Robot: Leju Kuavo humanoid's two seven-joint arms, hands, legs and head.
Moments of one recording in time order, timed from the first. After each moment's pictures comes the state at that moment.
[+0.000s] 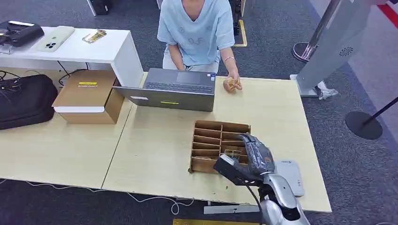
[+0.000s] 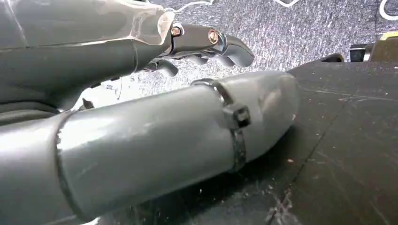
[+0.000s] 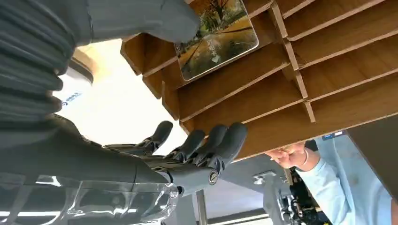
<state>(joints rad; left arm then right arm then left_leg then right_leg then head) -0.08 -0.20 -0.14 -0.21 -1.39 0.03 0.18 -0.04 -0.09 0.32 -1.50 1.09 0.02 0.14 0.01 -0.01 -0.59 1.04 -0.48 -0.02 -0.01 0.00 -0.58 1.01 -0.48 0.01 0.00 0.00</state>
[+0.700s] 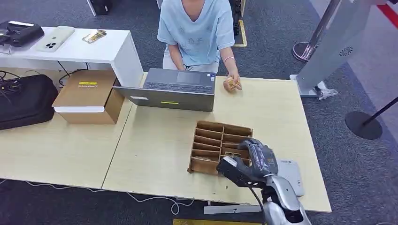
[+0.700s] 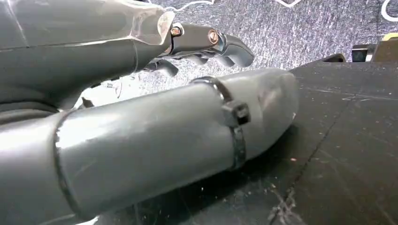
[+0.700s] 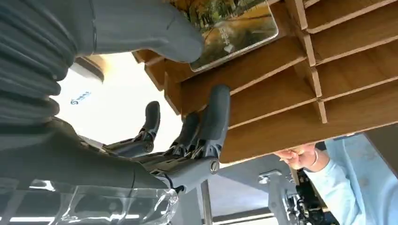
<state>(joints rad) -0.08 -0.20 -0.13 -0.21 -1.39 0.04 0.18 -0.02 -0.10 0.29 -1.51 1.09 0.02 0.14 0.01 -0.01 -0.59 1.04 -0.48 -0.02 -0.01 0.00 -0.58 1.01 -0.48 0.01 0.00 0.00</state>
